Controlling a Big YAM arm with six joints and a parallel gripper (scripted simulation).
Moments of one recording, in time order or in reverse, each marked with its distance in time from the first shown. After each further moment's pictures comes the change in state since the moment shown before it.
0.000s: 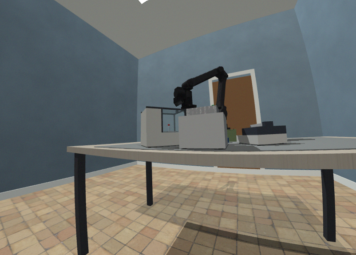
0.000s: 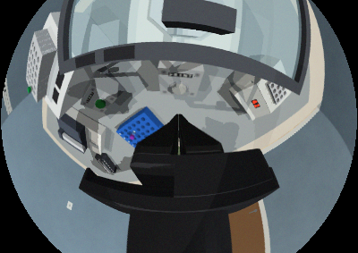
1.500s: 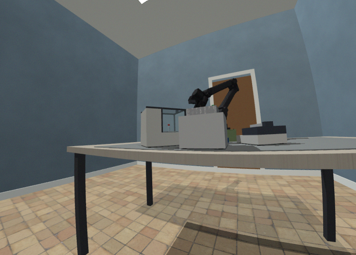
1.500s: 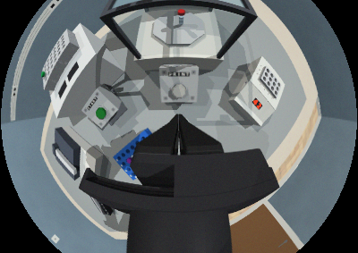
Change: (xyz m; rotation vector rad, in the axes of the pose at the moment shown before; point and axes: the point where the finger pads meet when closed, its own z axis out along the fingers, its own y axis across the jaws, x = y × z) arm 0.046 0.004 0.004 0.026 -0.537 0.084
